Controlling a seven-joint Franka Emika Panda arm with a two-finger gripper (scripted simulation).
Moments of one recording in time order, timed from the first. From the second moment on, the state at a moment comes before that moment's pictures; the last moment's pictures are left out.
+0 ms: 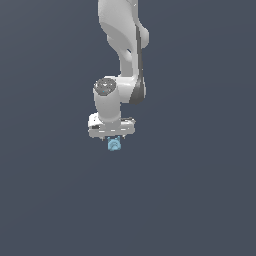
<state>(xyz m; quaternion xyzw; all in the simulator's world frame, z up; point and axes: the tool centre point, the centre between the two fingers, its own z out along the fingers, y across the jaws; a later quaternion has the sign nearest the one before) -0.050 -0.071 0.088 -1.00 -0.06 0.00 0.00</state>
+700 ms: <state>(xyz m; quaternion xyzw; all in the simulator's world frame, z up) -0.052 -0.071 0.047 -1.00 -0.06 0.00 0.00</state>
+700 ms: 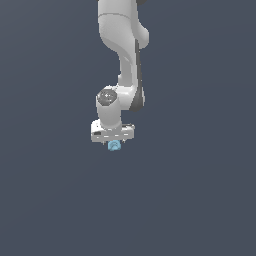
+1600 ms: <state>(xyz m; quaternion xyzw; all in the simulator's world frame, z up) -0.050 -0.071 0.038 -1.00 -0.06 0.00 0.00</state>
